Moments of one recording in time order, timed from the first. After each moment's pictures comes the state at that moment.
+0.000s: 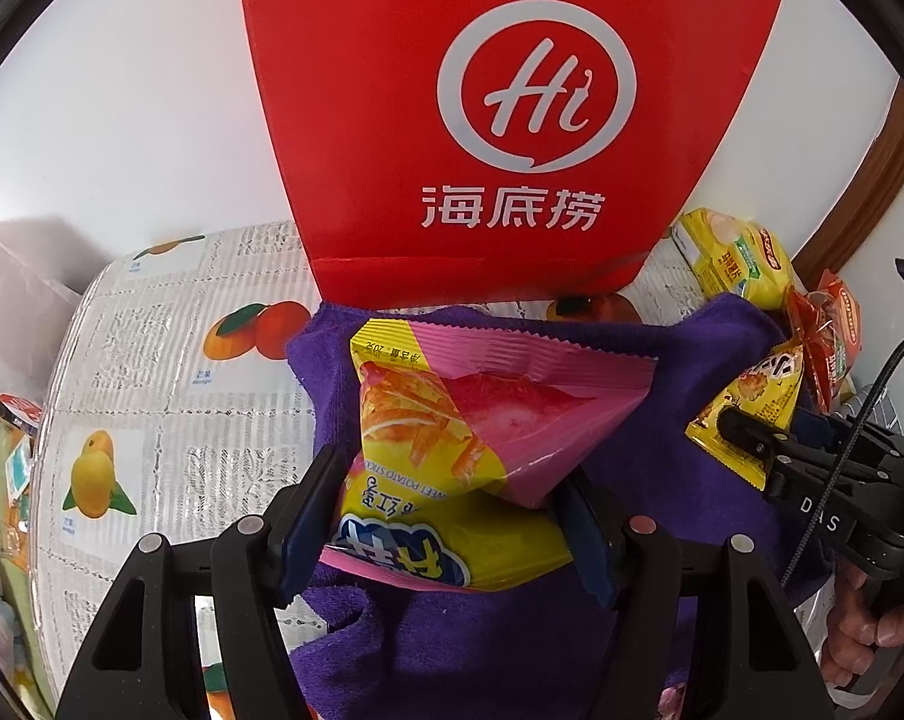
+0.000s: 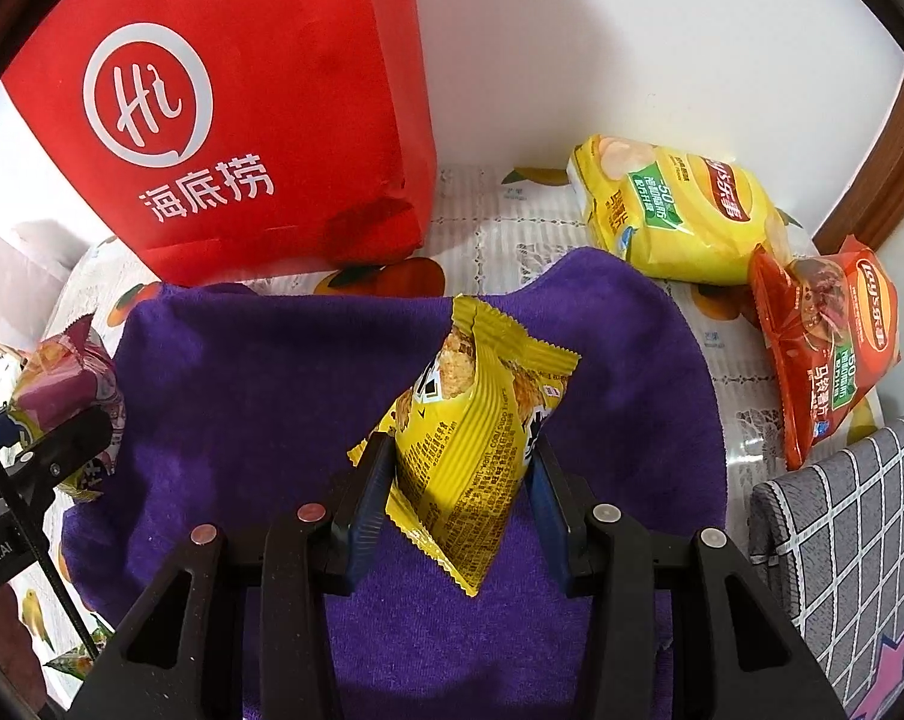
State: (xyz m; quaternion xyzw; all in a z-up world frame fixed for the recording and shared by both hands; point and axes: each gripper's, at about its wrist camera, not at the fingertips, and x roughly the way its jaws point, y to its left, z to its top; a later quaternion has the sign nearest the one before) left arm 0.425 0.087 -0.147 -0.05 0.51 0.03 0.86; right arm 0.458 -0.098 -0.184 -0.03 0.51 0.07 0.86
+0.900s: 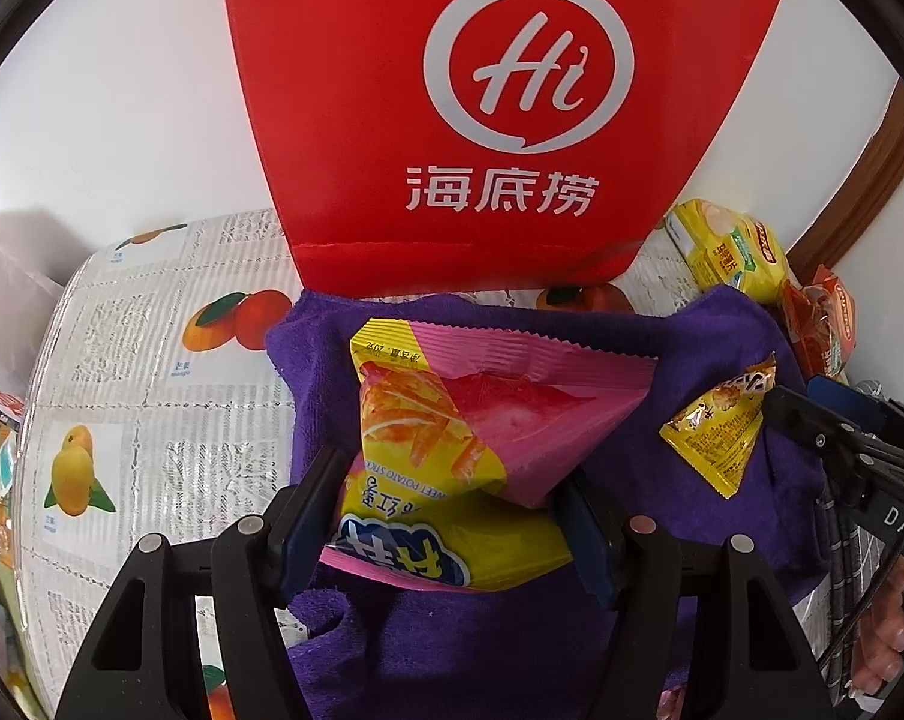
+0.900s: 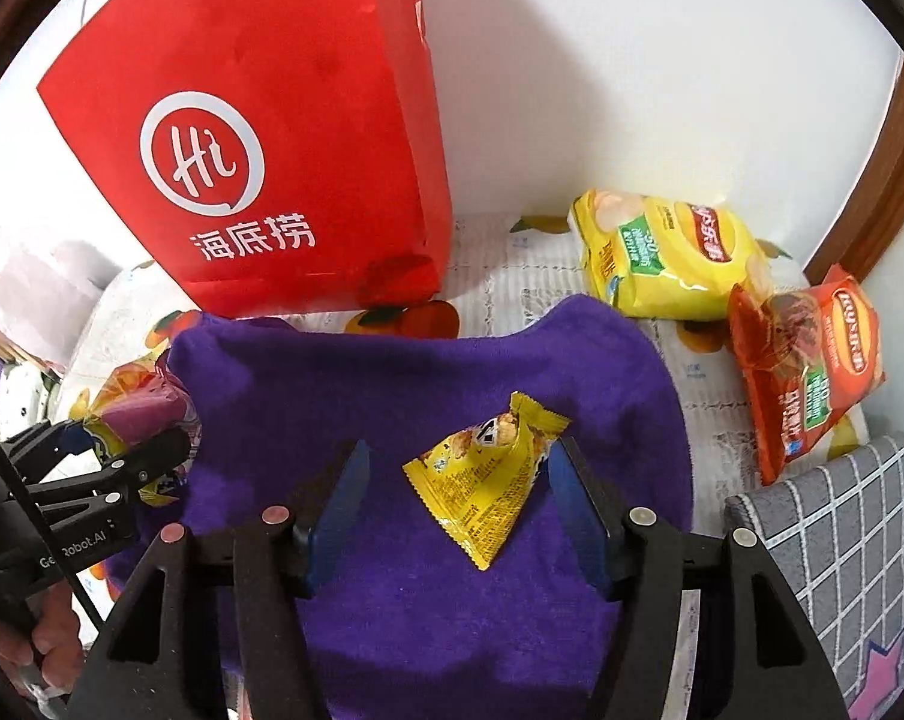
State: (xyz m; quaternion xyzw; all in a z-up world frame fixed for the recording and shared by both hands) left arm 0.429 0.084 -0.155 -0.06 0.52 0.01 0.85; right arm 0.441 -0.096 -0.146 -0.02 0.47 0.09 0.88
